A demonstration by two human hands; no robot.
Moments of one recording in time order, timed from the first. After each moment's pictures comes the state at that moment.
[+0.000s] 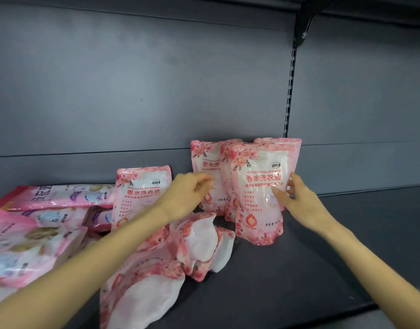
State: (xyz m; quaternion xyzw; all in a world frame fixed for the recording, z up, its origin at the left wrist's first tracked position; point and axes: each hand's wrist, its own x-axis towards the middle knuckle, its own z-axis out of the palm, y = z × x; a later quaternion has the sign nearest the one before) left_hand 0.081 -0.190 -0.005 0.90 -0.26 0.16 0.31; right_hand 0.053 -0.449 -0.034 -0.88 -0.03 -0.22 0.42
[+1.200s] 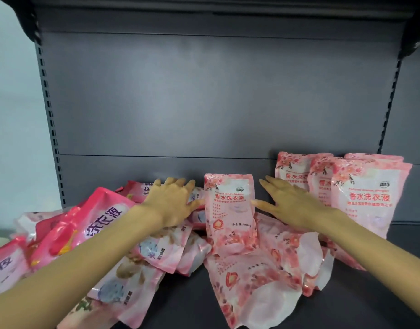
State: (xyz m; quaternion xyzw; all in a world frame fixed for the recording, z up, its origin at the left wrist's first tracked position) left_hand 0.049 0.004 0.008 0.98 -0.06 0.14 -0.08; right_hand 0.079 -0.248 0.006 -0.98 -0.17 -0.10 0.00
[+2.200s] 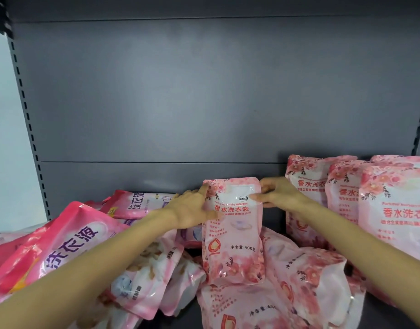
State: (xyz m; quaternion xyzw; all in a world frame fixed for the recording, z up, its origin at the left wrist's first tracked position) left_hand 0.139 -0.020 -0.008 0.99 -0.11 0.08 0.10; right_hand 0.193 -0.239 -0.006 -0.83 -0.17 -0.03 0.54
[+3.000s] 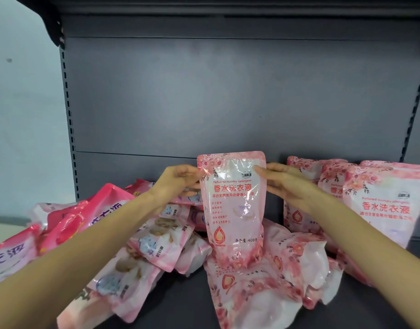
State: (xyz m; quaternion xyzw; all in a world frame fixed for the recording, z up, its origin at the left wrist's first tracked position) left_hand 0.067 0.006 0.014 0.76 -0.11 0.15 0.62; right_hand 0.110 -0.237 0.031 -0.66 -0.20 0.04 0.73
